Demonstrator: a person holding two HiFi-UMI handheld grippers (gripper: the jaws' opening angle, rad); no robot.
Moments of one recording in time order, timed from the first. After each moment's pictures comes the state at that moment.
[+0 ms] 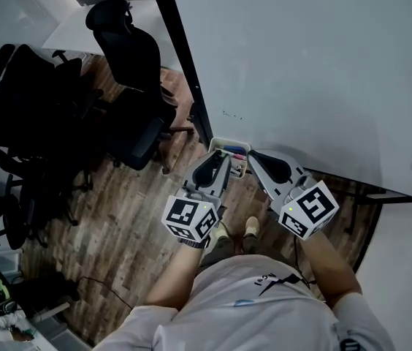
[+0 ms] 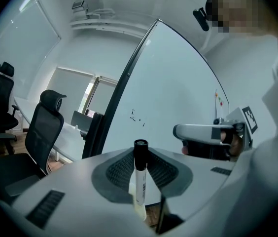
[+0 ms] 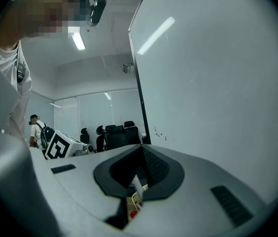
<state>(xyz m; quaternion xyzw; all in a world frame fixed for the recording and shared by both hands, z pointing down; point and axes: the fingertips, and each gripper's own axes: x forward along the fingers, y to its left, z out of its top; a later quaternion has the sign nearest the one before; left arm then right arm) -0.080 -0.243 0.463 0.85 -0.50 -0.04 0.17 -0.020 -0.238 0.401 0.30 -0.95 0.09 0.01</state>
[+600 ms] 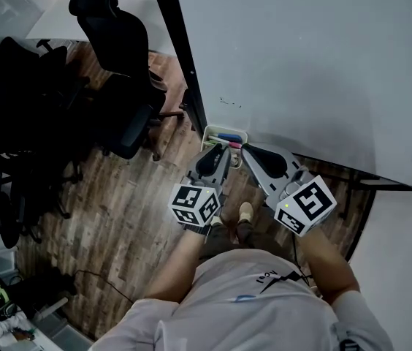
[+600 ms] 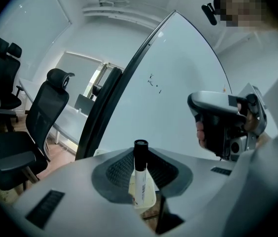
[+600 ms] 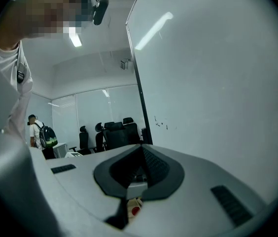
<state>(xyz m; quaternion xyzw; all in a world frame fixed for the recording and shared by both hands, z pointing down) -0.072 -0.252 0.547 0.84 -0.49 -0.03 0.24 -0.031 -0.238 0.422 0.30 -0.95 0.11 0.03</state>
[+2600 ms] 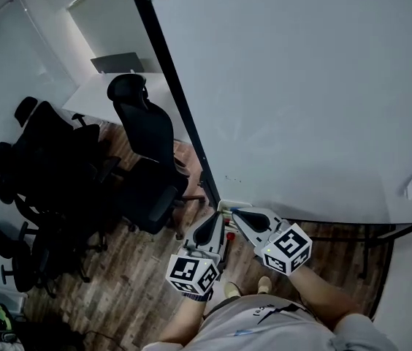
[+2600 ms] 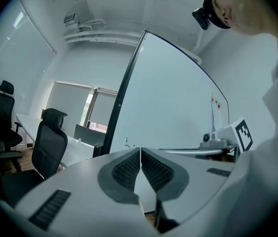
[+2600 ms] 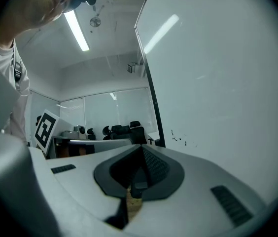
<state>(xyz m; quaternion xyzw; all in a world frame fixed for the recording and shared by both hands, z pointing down) -0.096 -0.219 0.404 0.84 -0.52 -0.04 0.12 -0.057 -0.223 0.407 0.26 -0.96 0.11 0.01</state>
